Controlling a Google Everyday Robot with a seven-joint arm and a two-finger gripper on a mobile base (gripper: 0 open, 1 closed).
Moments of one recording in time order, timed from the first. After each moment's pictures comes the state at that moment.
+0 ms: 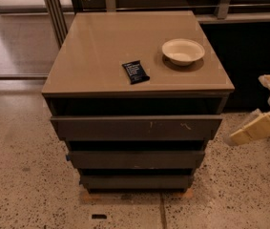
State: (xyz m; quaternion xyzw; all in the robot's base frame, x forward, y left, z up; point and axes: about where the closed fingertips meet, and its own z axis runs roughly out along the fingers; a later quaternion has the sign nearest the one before) arm 0.454 -0.250 0.884 -0.43 0.83 0.05 0.36
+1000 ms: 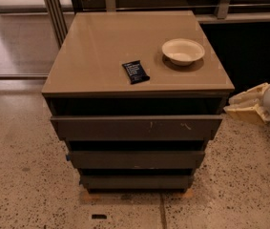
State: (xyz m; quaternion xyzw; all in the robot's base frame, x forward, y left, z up) arm 0.468 -0.245 0.875 -0.43 0.81 0.07 0.38
